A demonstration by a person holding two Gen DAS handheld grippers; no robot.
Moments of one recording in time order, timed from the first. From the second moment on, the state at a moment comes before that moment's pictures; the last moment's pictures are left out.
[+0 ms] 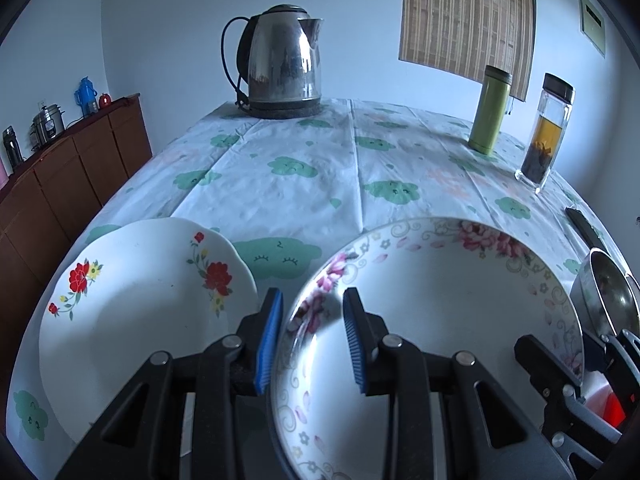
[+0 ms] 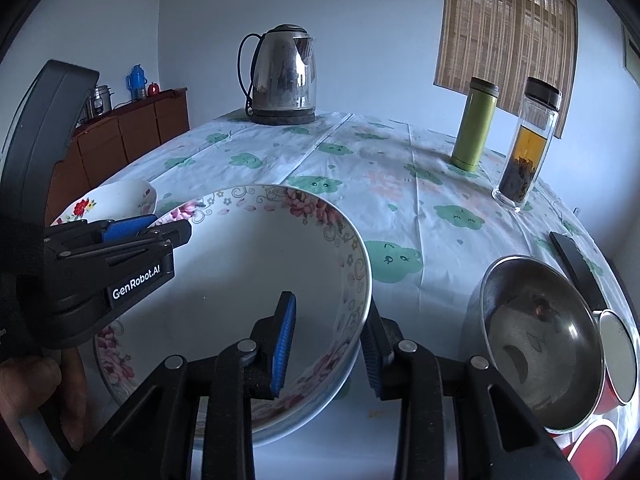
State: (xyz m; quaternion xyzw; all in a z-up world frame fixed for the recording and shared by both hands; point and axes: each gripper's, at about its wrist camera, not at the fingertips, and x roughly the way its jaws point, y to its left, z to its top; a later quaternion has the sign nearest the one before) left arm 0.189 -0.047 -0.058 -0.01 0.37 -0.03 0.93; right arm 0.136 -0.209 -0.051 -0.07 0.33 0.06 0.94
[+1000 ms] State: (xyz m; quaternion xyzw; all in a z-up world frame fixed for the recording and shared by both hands) left arm 0.188 -0.049 -0.058 0.00 0.37 -0.03 0.93; right arm 0.134 -0.214 -0.049 -0.05 0.33 0.07 0.94
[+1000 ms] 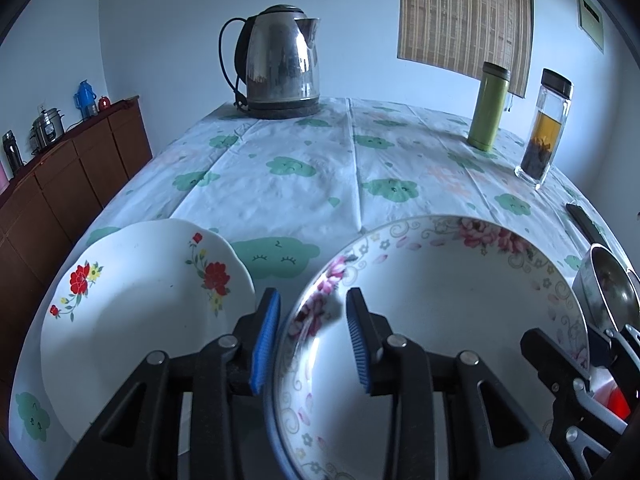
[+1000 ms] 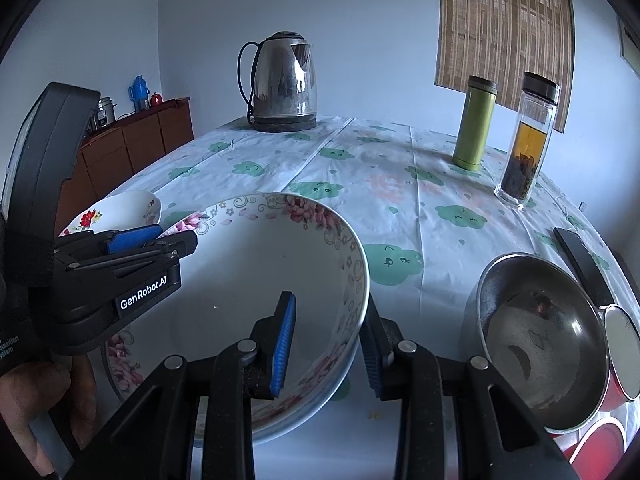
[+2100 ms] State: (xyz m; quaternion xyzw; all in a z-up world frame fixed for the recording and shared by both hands) left arm 0.186 -0.049 -0.056 0.00 0.37 -0.03 0.93; right arm 0.121 -0.201 -0.040 -0.11 0.27 0.05 0.95
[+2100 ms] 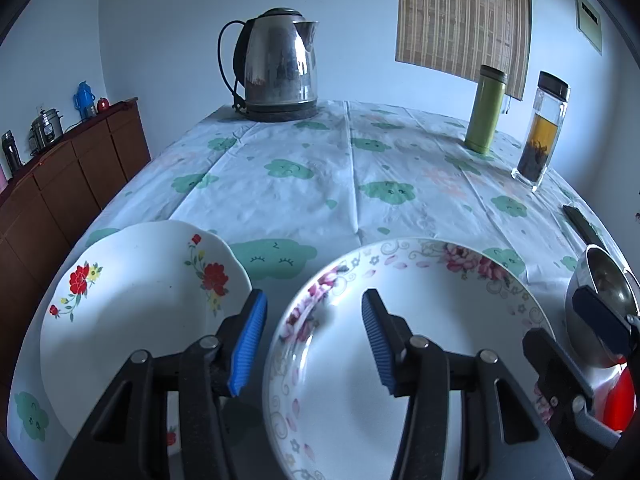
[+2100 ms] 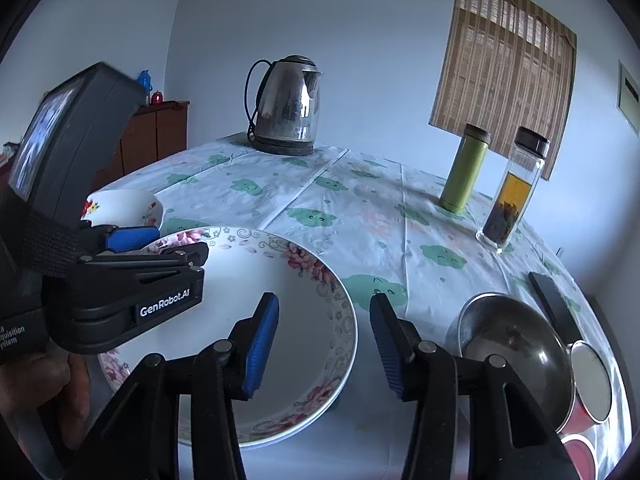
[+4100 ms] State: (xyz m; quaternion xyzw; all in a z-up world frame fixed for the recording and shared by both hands) left arm 0.152 0.078 -0.001 -0.01 0.31 0.12 0.94; right arm 0.127 -0.164 -0.003 -0.05 0.29 0.21 0.93
